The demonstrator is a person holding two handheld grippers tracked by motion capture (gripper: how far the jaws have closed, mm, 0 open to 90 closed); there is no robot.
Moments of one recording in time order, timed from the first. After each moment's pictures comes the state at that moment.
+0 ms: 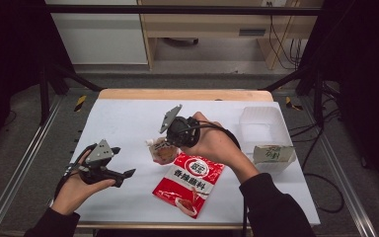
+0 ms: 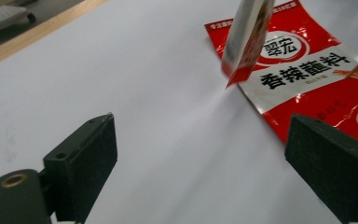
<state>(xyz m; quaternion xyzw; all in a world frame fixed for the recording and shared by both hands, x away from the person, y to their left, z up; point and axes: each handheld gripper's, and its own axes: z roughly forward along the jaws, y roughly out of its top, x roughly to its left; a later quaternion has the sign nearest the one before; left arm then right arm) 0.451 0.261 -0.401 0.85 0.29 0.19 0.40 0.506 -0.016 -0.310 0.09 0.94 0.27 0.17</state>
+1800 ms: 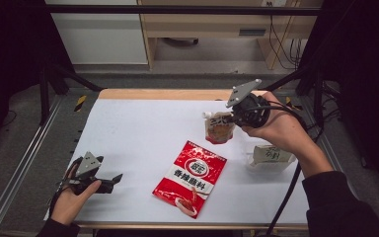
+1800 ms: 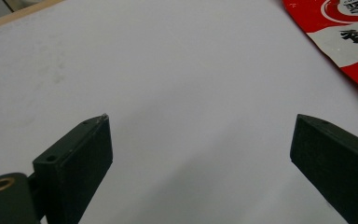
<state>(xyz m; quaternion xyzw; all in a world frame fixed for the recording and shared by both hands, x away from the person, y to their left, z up) 0.440 0.300 -0.449 0.82 0.36 0.24 0.38 0.510 -0.161 -0.250 0.17 0.92 0.27 0.24</state>
